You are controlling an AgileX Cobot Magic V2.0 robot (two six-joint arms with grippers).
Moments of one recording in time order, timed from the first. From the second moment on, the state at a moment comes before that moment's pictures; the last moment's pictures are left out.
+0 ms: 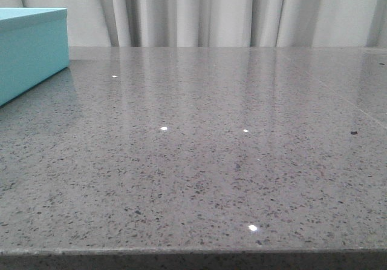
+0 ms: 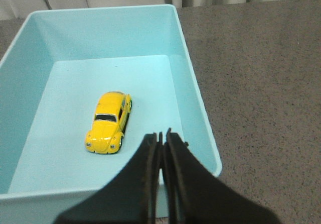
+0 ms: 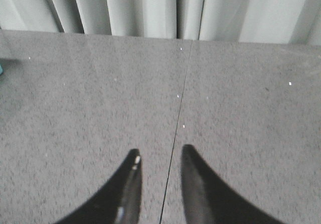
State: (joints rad) left arm 0.12 0.60 -0.73 -0.40 0.64 0.38; right arm 0.26 0.61 -0.83 -0.05 0.61 0.18
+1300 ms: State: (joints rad) left arm 0.12 0.23 -0.39 -0.47 0.60 0.42; right arm 0.26 0.24 -0.48 -0.05 0.47 0.18
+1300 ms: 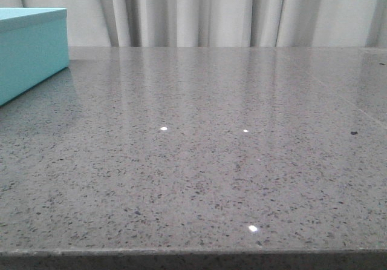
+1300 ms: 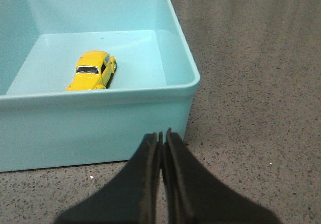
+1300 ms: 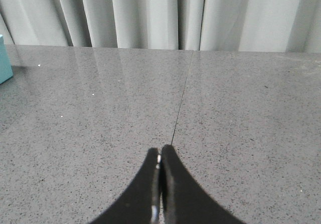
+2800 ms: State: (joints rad) left arm -0.03 0.00 0.00 -0.13 0.09 0.10; right arm 0.26 0.24 -0.48 -0.05 0.47 0.18
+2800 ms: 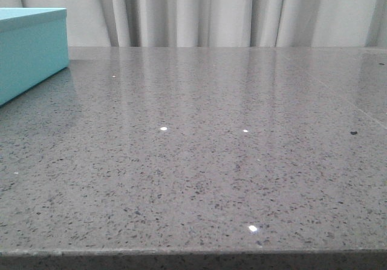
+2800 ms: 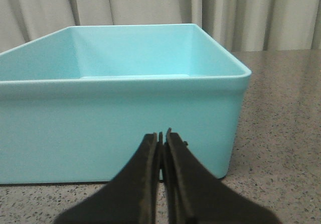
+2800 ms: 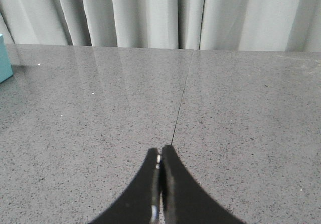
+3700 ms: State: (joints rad) left arm -0.03 0.00 0.00 -0.13 0.10 0.10; right arm 0.26 0.24 -0.48 -0.05 0.47 0.18
